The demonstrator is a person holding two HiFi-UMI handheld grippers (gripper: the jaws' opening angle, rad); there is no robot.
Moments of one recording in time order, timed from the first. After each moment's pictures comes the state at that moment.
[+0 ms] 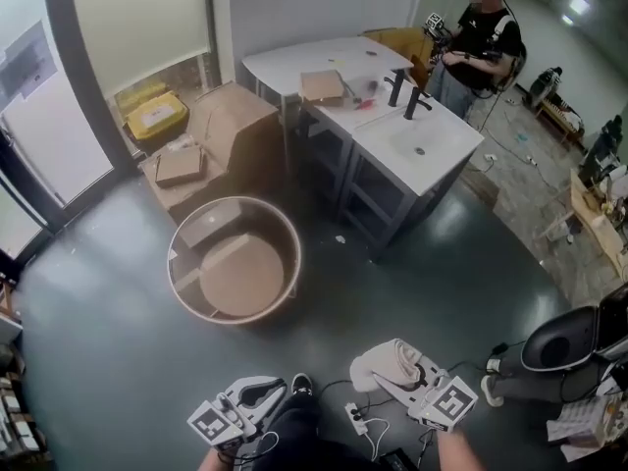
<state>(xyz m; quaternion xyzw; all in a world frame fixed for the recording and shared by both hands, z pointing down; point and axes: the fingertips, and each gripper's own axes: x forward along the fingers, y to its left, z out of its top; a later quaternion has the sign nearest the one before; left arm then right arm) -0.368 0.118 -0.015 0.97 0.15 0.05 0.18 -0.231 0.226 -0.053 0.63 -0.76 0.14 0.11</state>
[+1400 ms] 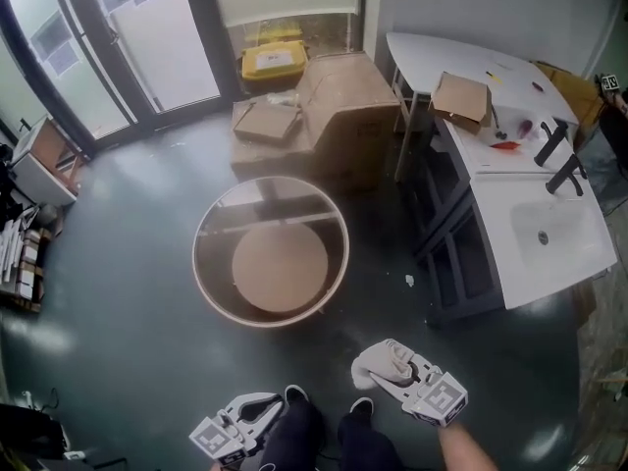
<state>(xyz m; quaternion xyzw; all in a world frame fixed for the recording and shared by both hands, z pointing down) -0.122 0.067 0.139 0.95 -0.21 0.06 0.23 0.063 0.055 0.168 0.35 -0.91 0.17 0.13</state>
